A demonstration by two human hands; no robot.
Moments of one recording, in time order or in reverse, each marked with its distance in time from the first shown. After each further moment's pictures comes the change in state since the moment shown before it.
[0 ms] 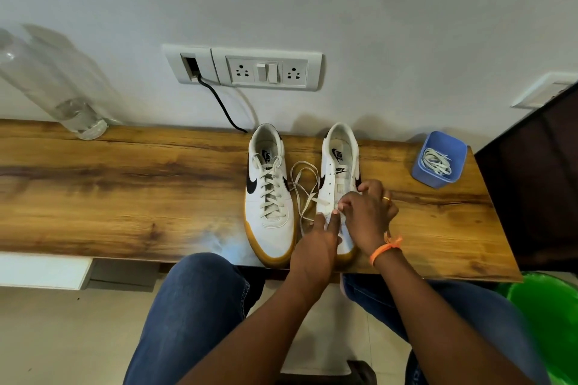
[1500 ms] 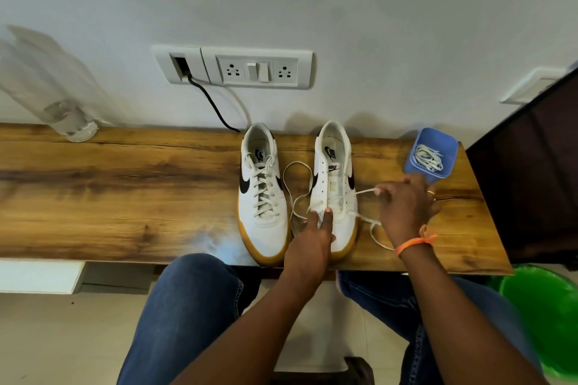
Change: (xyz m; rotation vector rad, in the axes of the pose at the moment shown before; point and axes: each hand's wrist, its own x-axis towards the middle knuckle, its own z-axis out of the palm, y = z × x) left_hand 0.000 -0.002 -0.001 0.055 -0.047 -0.005; right_hand 0.011 0.039 -0.041 -0.037 0.185 0.255
